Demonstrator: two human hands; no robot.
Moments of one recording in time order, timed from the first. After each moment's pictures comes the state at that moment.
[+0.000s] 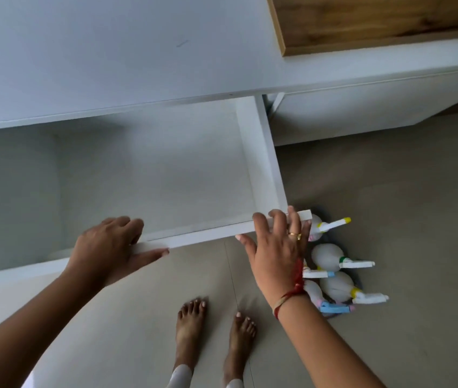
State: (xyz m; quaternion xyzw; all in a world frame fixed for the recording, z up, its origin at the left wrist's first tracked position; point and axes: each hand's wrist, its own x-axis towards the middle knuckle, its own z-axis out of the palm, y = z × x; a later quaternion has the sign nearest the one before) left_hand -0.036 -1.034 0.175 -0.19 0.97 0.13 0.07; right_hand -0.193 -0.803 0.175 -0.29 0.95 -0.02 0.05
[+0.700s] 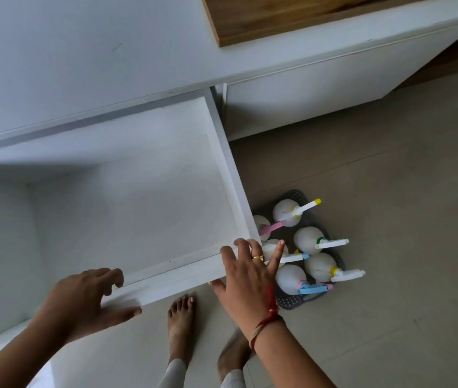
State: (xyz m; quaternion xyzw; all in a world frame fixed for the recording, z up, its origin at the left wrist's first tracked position) left_hand -0.009 -0.981 0.195 -0.16 0.95 0.15 0.24; right_hand -0.162 -0.749 0.189 -0.29 0.94 -0.03 0.17
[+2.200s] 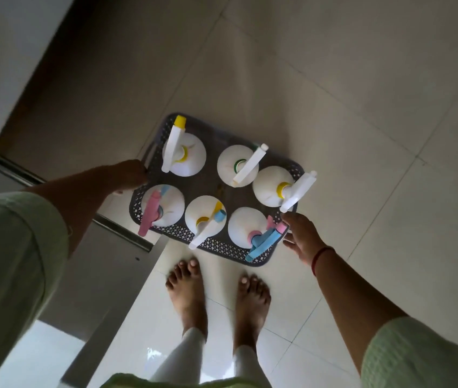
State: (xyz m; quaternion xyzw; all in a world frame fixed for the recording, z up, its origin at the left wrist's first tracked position) left_hand -0.073 -0.710 -0.207 -0.24 0.87 0.11 0.43; right_hand -0.196 -0.469 -0.100 0.57 0.55 -0.51 0.33
